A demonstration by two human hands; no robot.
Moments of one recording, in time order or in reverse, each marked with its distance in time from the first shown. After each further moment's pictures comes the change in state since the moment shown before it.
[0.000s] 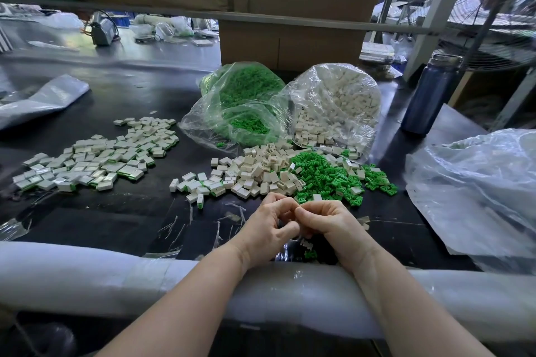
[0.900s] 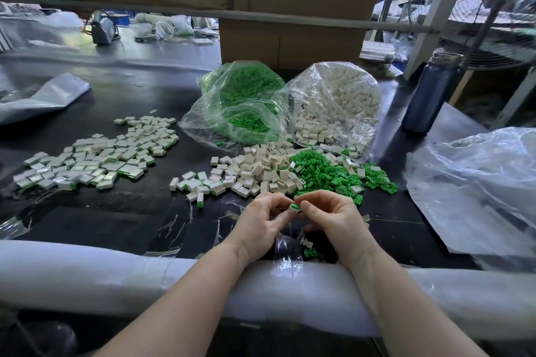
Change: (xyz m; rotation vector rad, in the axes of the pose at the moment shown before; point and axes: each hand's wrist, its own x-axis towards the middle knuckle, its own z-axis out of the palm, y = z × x) left_hand 0.002 -0.006 -0.003 -0.043 0.137 -0.023; right_hand 0.000 0.000 0.001 -0.114 0.202 -0.129
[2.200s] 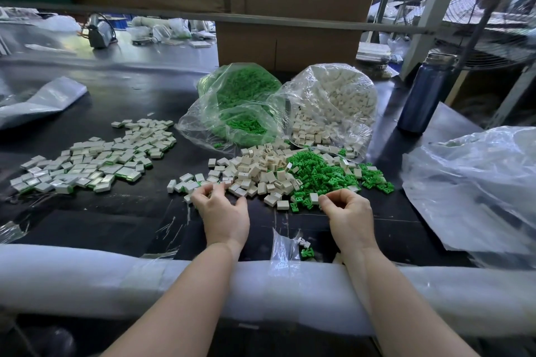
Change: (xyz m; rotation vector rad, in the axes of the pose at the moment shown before) left_hand 0.007 -0.014 -0.014 0.144 0.668 -0.322; right_hand 0.009 0.010 -0.011 -0.409 0.489 -0.015
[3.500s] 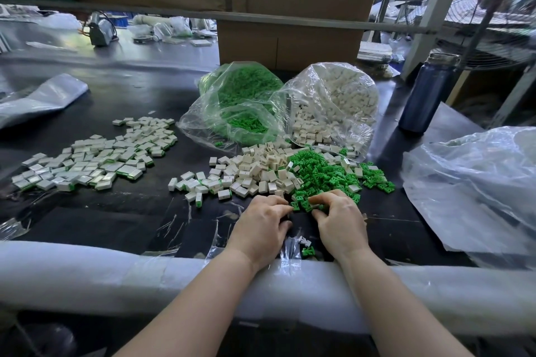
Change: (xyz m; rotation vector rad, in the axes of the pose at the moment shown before) left_hand -0.021 0.001 0.012 0.432 -0.473 0.701; right_hand -0.007 -0.003 0.005 -0.533 -0.151 -0.183
